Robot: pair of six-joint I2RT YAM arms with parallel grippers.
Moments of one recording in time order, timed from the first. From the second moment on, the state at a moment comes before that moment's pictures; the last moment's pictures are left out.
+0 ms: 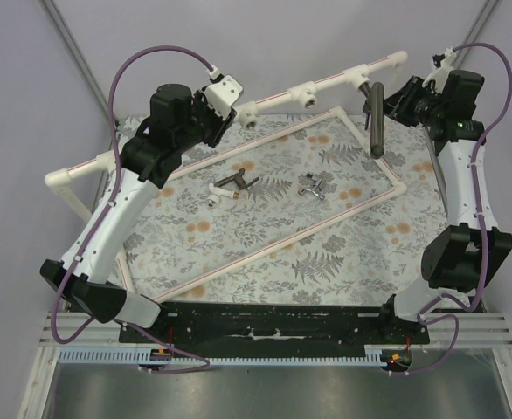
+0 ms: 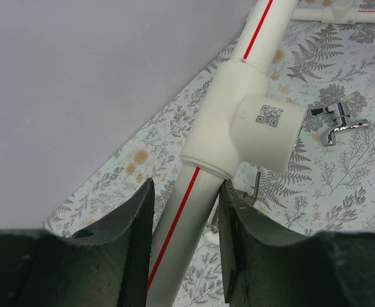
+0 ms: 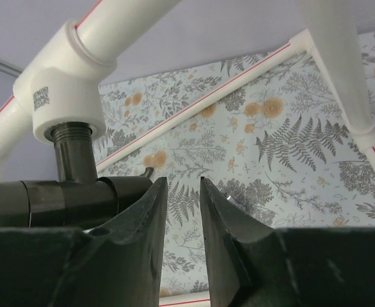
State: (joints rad) left arm -0.48 1.45 1.73 -0.57 0.06 0.42; right arm -0.20 1.64 1.70 -0.42 -0.60 0.43
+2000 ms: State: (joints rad) left arm -0.46 1.42 1.75 -0.68 0.04 0.47; right arm 0.00 1.73 2.25 -0.92 -0.13 -0.04
